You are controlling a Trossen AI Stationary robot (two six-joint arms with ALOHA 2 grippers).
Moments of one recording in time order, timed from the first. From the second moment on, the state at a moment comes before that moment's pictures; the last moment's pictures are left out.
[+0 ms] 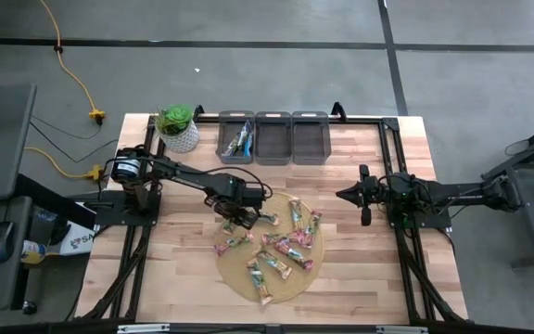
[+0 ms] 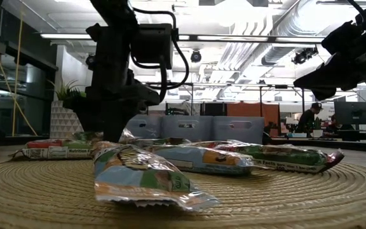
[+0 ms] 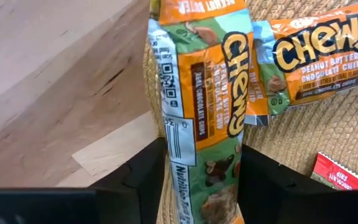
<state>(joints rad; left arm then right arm) -0.03 1.85 1.15 -0.82 0.09 -1.07 -0.04 0.25 0.01 0.04 0.02 0.13</state>
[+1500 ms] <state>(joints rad) -0.03 1.85 1.18 -0.89 0.06 -1.01 -0.04 0.25 0.01 0.04 0.02 0.13</state>
